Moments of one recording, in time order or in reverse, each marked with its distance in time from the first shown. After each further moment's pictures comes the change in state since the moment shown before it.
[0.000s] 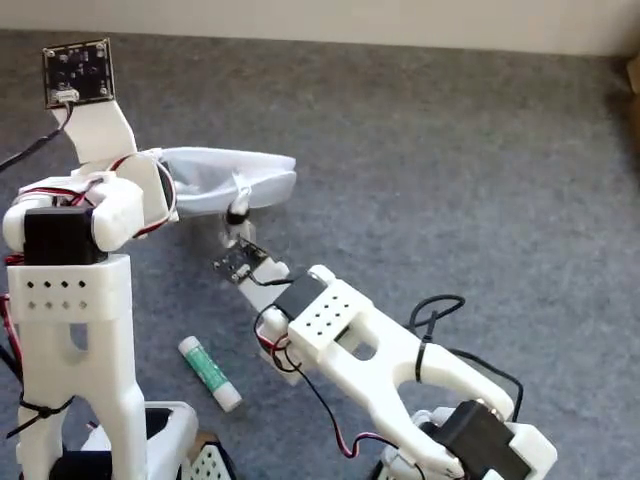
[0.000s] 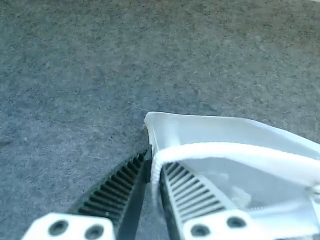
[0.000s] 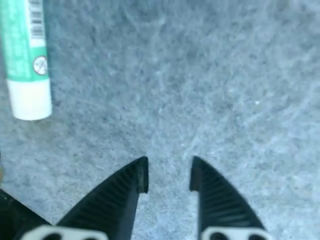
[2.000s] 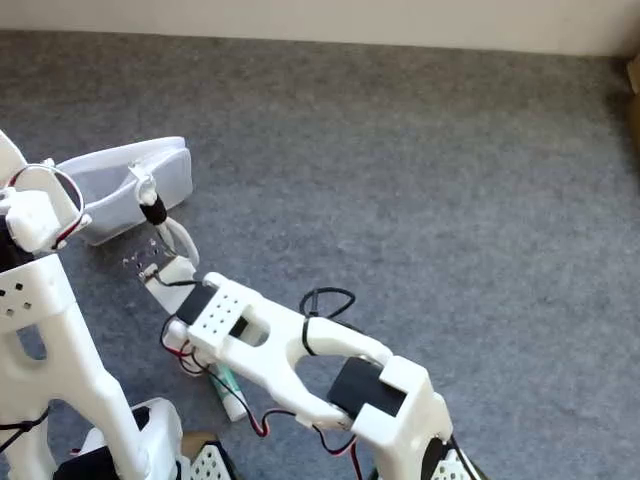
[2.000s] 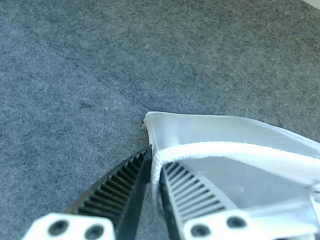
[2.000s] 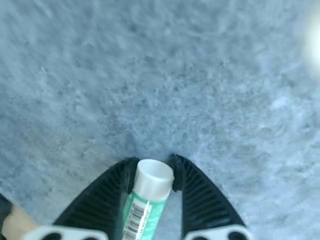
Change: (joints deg) left arm -21.7 0.0 1.1 0.4 0.0; right arm -11.7 34.2 -29.5 -13.5 -10.5
